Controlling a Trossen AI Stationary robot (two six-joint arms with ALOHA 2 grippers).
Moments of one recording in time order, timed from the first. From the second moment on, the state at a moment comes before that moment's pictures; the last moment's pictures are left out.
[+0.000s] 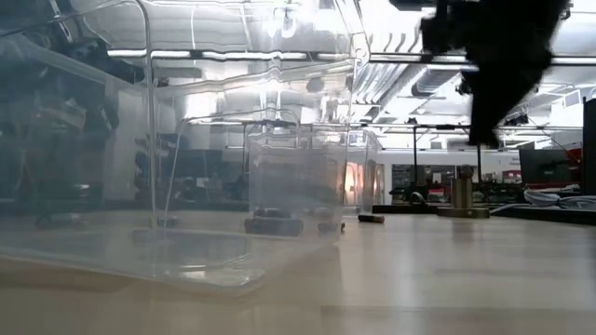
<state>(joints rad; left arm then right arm) 0.05 0.02 0.01 0.02 0.01 -0.75 0.45 1.62 1.16 -1.05 0.42 1.11</state>
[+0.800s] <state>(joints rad) 0.05 0.02 0.01 0.02 0.01 -0.75 -0.20 1.43 1.12 -0.24 0.53 0.60</state>
